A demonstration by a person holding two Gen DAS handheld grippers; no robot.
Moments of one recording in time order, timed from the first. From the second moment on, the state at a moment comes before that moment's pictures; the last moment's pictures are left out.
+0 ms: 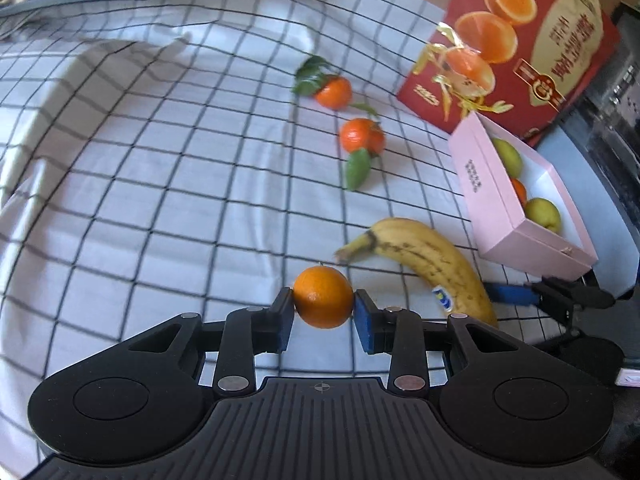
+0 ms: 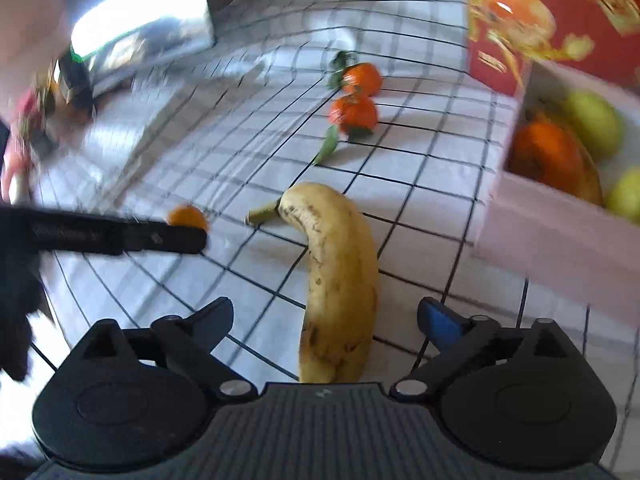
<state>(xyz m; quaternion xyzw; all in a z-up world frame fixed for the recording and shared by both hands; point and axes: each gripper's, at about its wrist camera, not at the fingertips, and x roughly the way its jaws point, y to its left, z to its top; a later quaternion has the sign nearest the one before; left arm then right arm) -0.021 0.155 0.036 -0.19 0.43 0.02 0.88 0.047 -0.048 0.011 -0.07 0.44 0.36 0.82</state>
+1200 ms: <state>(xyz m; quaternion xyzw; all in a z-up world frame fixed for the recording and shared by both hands) 0.092 0.049 0.137 -0.08 0.33 -0.15 0.93 0.009 -0.176 0.184 0.01 0.14 0.23 0.96</state>
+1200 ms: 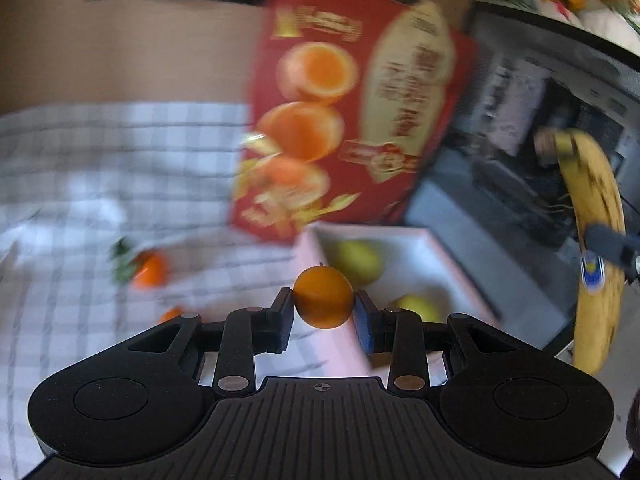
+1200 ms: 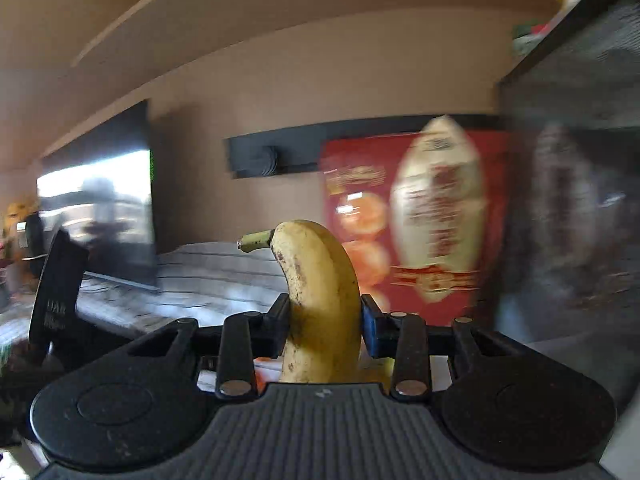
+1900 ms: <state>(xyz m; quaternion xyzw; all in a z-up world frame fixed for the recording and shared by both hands) 0.186 -0.032 0.083 -0.03 0.40 -0.21 0.89 0.018 -0.234 0.145 0.07 0.24 0.13 0.96</state>
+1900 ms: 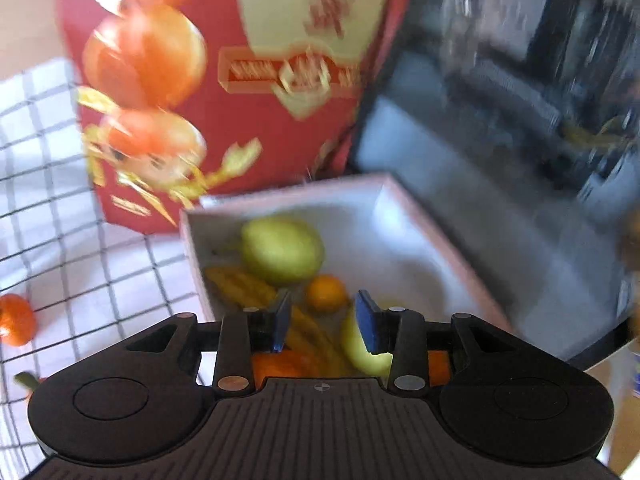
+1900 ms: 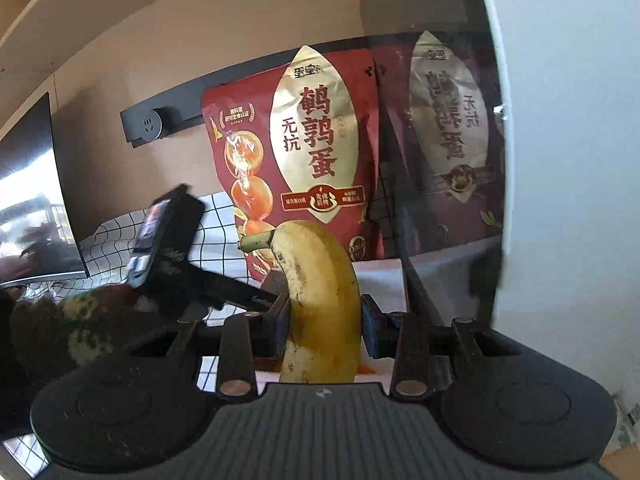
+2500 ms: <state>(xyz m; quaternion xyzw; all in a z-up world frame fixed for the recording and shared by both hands) 0.053 0.100 0.058 -0.18 0.41 -0.11 0.89 0.176 -0.183 0.111 0.09 0.34 0.20 0.91</state>
